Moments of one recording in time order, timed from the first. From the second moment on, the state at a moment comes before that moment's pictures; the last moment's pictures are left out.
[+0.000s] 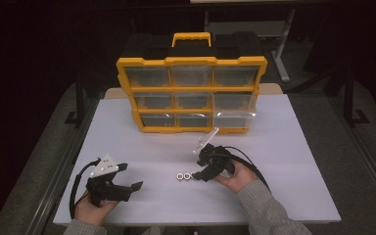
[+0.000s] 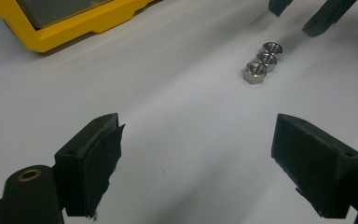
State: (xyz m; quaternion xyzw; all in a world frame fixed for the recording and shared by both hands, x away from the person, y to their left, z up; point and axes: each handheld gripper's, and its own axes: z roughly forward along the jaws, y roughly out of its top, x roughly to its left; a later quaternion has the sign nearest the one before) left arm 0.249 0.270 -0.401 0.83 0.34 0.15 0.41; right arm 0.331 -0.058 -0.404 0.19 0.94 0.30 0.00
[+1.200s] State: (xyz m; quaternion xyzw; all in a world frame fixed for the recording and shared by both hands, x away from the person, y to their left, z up) left arm 0.248 0.271 -0.400 0.83 0.34 0.15 0.41; right arm 0.335 -0.040 -0.424 0.16 0.96 0.24 0.01
